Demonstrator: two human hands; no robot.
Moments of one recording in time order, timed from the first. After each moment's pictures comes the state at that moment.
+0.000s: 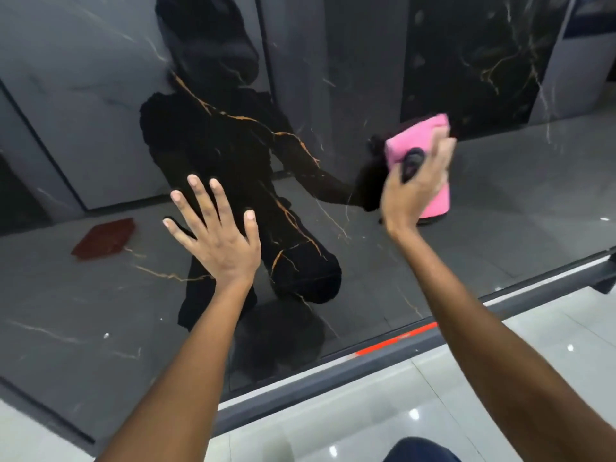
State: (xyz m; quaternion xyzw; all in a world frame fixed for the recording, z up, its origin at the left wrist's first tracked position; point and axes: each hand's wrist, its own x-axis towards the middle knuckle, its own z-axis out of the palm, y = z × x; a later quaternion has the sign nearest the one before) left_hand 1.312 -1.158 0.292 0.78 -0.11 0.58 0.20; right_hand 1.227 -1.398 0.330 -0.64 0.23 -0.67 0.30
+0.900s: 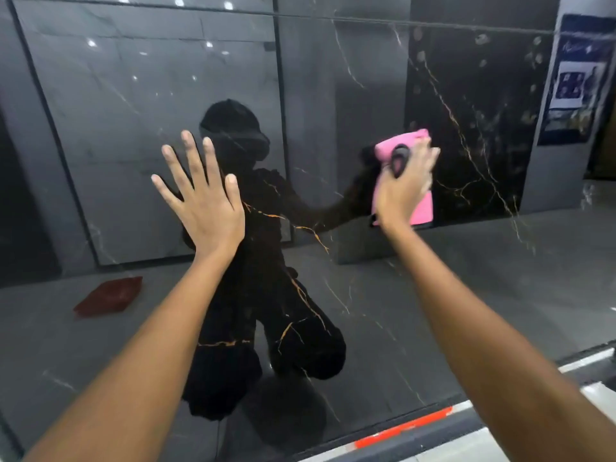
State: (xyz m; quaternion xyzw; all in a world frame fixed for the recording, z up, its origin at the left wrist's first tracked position) left_hand 1.302 -1.131 0.481 0.76 -0.12 0.58 0.27; right_hand 1.223 -1.381 0.487 -0.67 0.16 -0.65 0.33
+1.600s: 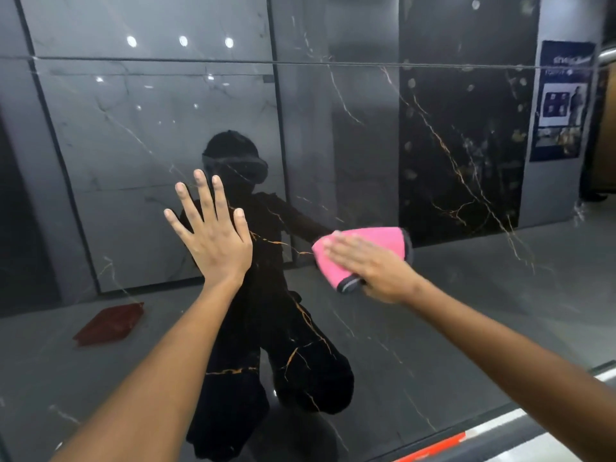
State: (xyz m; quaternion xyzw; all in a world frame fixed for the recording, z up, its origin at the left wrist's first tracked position) left_hand 1.311 -1.132 0.470 0.77 -0.12 0.58 0.24; right_hand 1.202 -1.394 0.420 -0.84 -0.28 -0.43 -0.18
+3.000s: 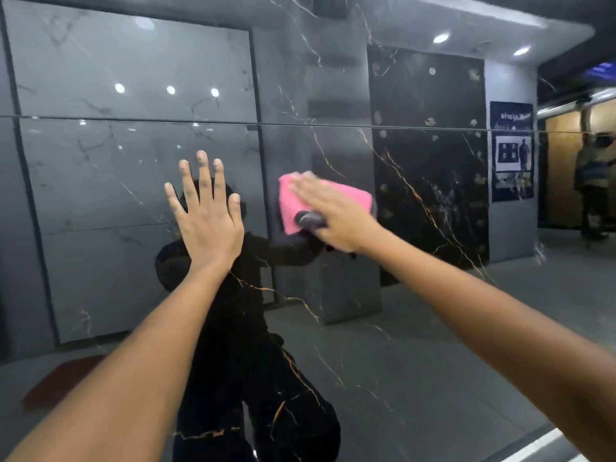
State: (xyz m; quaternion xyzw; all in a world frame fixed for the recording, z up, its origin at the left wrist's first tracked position) left_hand 1.314 -1.145 0.565 0.74 -0.19 0.61 0.22; right_hand 1.213 -1.361 0.577 -0.86 -0.20 -0.47 -0.08
